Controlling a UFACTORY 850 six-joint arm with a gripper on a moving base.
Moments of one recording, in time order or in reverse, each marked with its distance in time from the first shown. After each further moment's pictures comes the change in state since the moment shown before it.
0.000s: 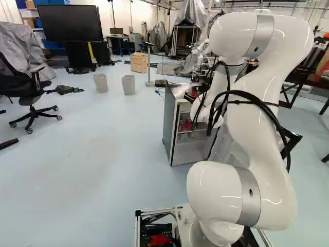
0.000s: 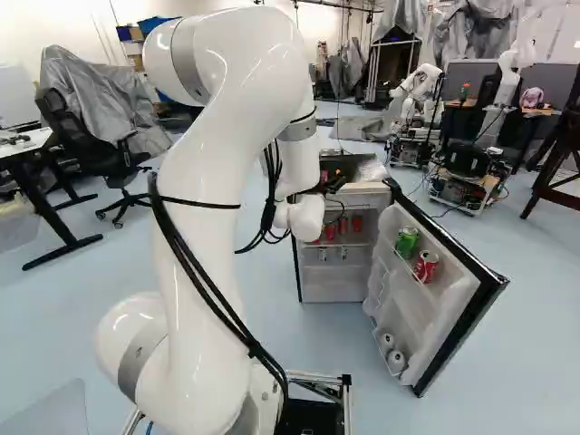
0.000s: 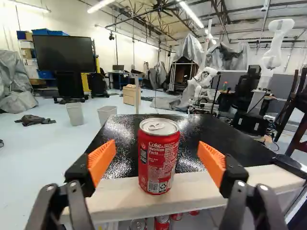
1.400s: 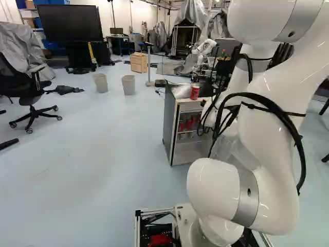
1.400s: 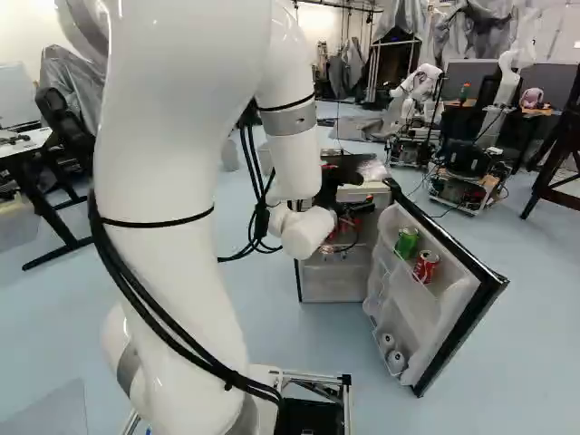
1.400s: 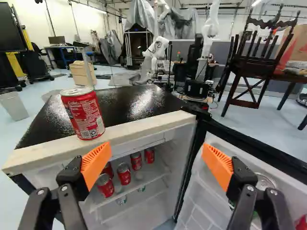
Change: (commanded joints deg) arm -8.9 15.6 16.3 10.9 -10.9 0.0
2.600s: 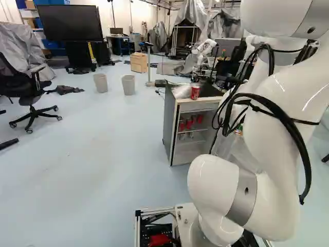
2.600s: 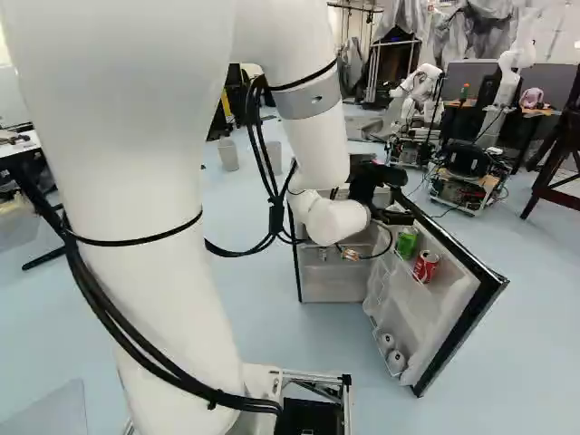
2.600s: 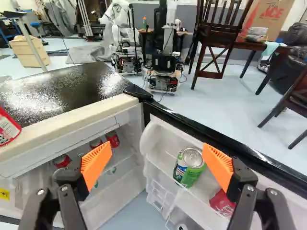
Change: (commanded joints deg) arm -10.5 4.3 -4.6 1.3 -20.2 0.0
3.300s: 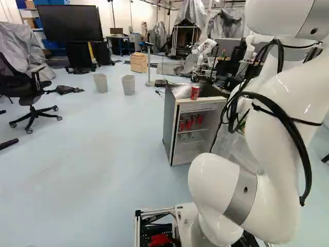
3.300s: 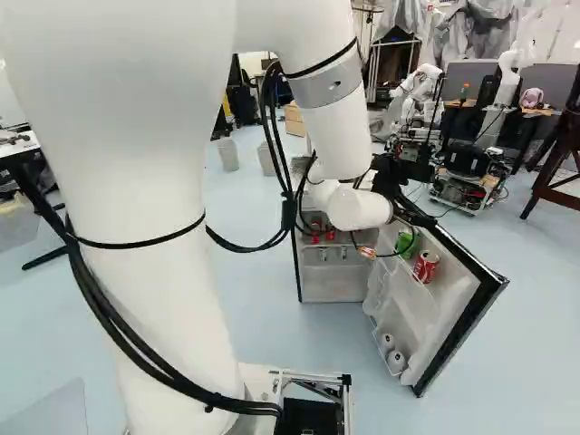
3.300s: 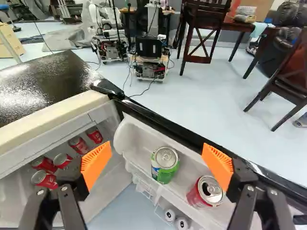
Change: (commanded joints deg) arm -4.8 -0.5 -6.0 0.0 -11.6 0.0
